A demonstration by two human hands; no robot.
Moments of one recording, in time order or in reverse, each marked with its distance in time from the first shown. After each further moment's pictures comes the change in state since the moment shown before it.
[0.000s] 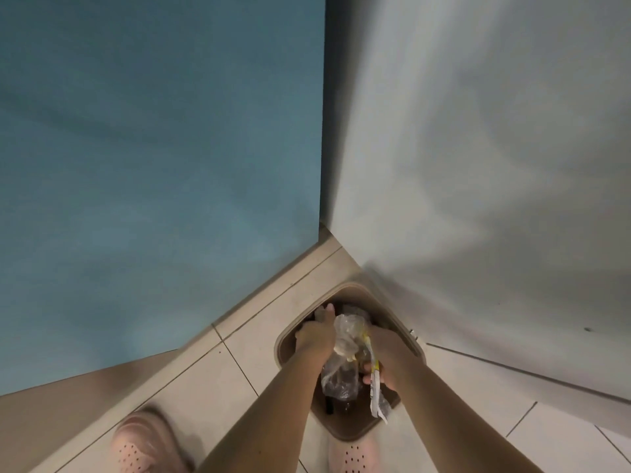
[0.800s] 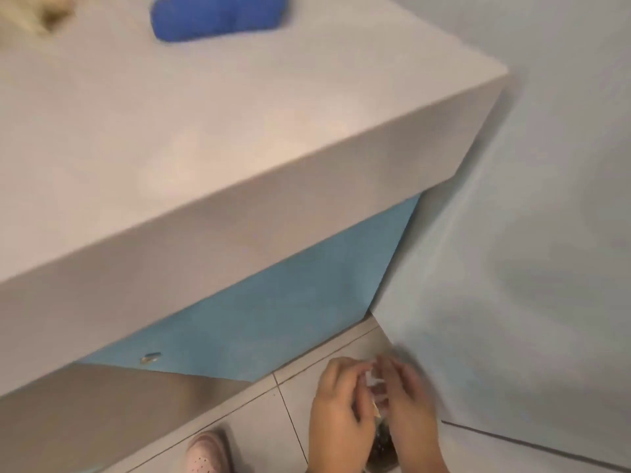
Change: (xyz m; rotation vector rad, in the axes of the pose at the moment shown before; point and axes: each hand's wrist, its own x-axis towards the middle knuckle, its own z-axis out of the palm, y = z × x) left_hand -0.286 0.001 -0.143 -0.232 0.660 1.112; right_hand -0.266 -0.029 0.036 0.196 0.222 -0.773
